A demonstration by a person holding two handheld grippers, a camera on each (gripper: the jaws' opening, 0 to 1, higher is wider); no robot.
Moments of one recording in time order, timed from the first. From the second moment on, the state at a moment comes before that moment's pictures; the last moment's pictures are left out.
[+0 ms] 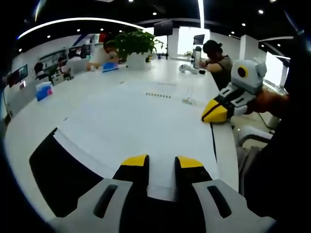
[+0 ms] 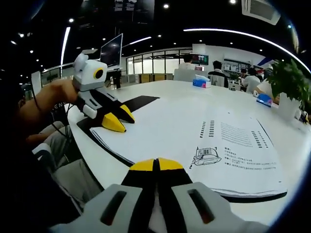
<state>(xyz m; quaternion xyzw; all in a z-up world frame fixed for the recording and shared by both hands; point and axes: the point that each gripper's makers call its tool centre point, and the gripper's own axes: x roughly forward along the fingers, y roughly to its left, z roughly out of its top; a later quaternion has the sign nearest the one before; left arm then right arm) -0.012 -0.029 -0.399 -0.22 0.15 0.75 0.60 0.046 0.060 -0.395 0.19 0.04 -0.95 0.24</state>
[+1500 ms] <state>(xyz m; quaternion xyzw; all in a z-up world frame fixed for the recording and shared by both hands) 0.016 -0.039 -0.398 -0.19 0.13 0.80 0.55 0.045 0.062 -0.392 0.21 -0.07 -0.94 0.25</state>
